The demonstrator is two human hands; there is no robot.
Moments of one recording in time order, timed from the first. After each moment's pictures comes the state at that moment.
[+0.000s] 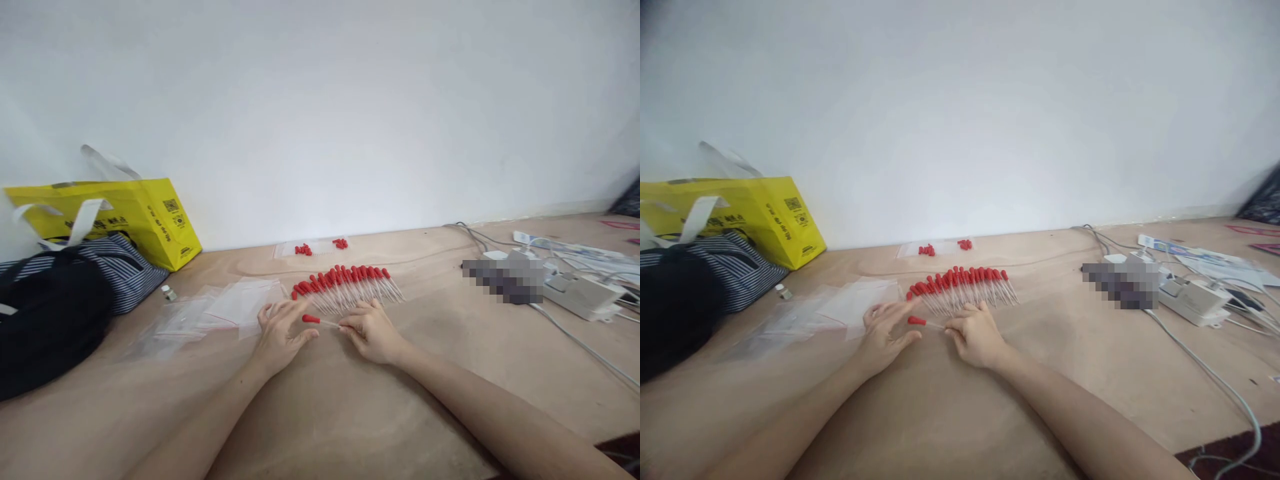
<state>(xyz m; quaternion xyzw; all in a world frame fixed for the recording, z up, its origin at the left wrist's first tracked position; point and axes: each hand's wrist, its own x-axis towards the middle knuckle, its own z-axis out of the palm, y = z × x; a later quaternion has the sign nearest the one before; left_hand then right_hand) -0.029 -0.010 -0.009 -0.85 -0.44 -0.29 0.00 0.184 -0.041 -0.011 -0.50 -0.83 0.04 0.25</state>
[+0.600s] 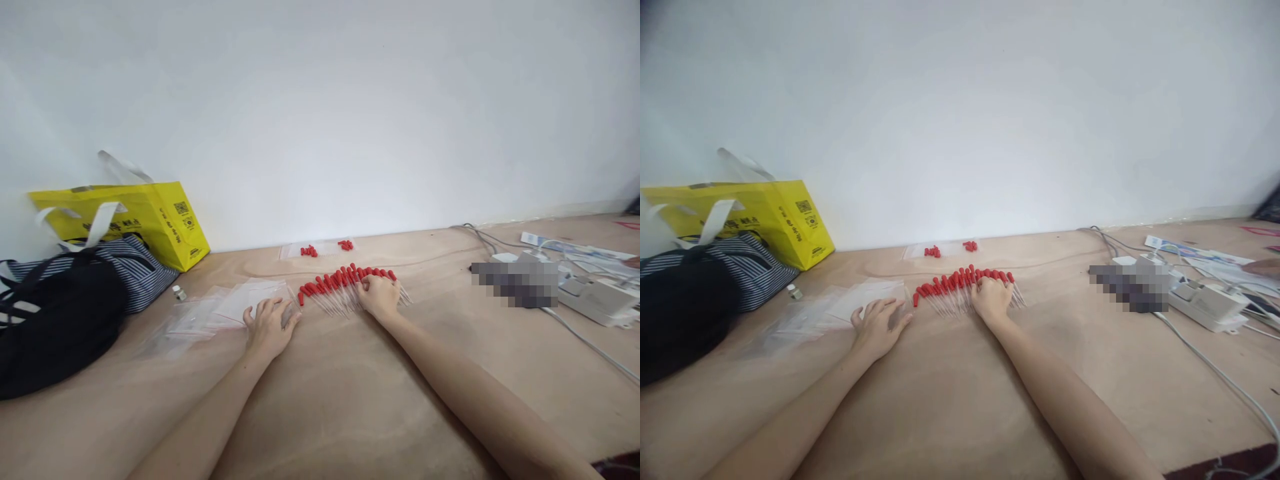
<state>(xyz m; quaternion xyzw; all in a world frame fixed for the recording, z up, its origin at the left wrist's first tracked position) -0.051 0.012 -0.018 -0.76 -0.60 -0.21 0.10 0.187 0.031 -0.018 -0.76 -0.58 -0.04 0.28</state>
